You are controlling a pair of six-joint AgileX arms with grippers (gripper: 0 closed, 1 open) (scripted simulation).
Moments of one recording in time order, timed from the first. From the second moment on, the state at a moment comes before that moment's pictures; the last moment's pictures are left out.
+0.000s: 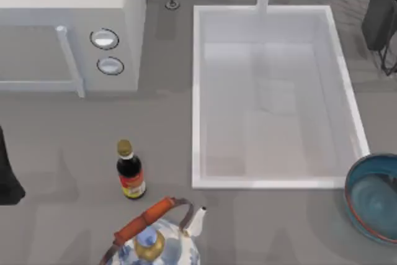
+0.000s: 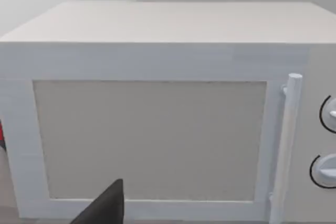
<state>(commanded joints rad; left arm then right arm) 0.00 0.00 0.00 0.00 0.00 0.00 0.00 0.00 0.00 0.00 0.00 0.00</state>
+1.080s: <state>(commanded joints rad) 0.00 0.00 0.00 0.00 0.00 0.00 -0.02 1.09 0.78 -0.89 -0.02 -0.01</state>
